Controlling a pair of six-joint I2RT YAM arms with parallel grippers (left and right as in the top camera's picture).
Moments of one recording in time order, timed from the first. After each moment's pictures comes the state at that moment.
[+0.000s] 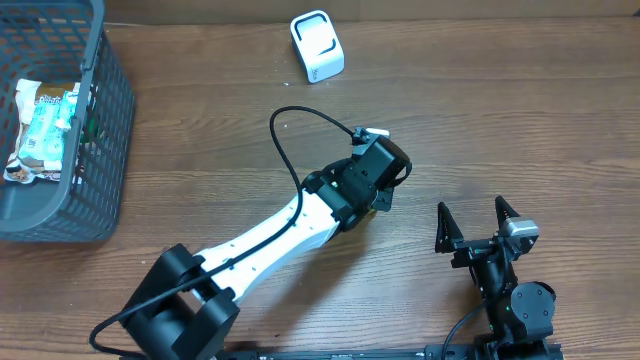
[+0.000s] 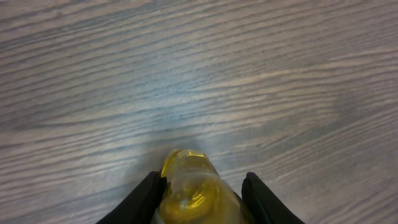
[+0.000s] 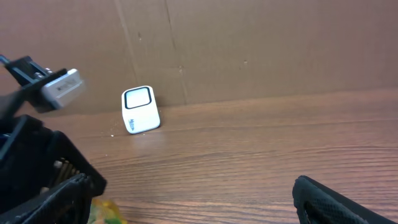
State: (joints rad) left arm -0.84 1.77 1.25 -0.43 -0.18 -0.60; right arm 0.13 0.01 0.02 -0.03 -0.02 0.16
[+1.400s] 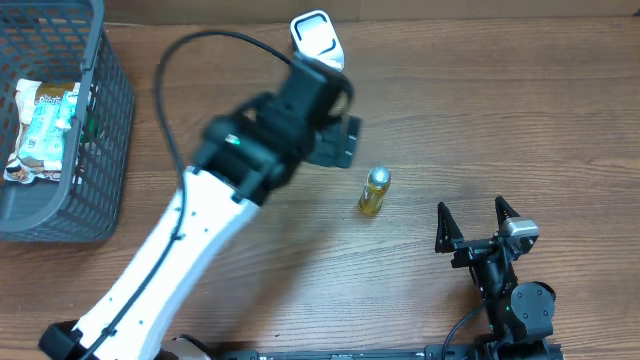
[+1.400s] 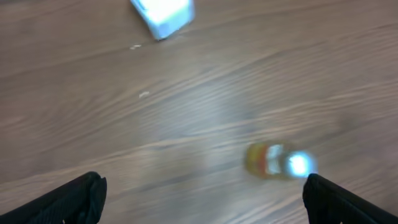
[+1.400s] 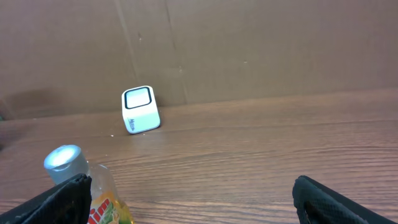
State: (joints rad) left arm -0.59 1.57 1.81 -1.17 -0.18 -0.32; right arm 0.13 0.01 0.02 -0.03 -0.02 0.16
